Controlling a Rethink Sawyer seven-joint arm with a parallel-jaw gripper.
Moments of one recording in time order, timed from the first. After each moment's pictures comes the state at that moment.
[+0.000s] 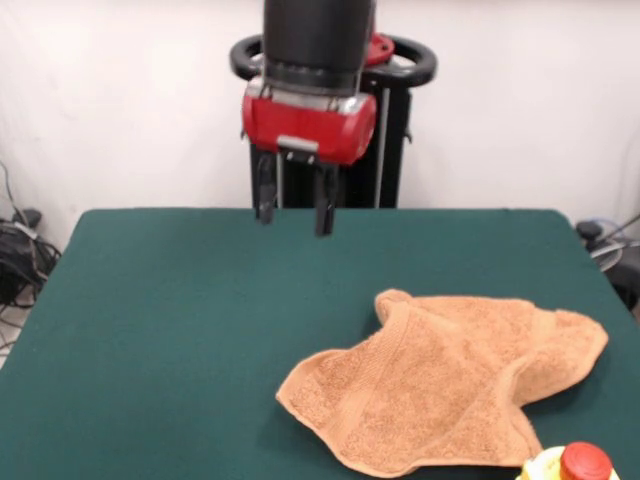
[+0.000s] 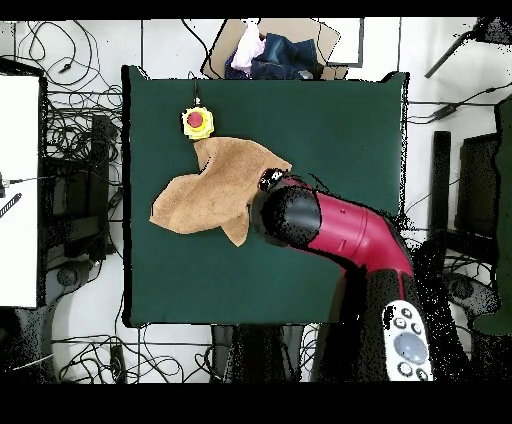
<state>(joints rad) -0.32 -0.82 -0.01 1.75 -0.01 0.43 1.78</state>
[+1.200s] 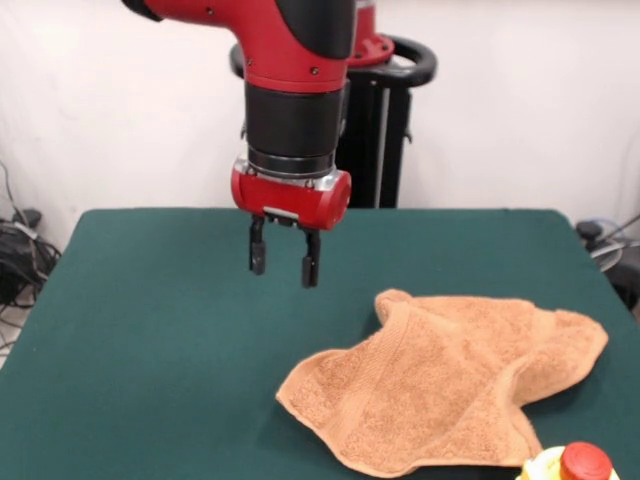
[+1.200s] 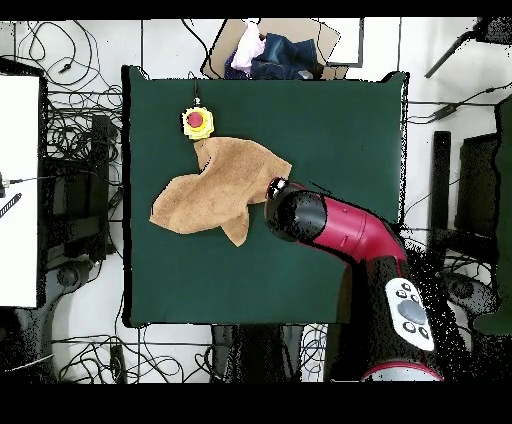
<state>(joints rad) -0.37 -0.69 0.01 1.75 -0.01 0.39 1.78</state>
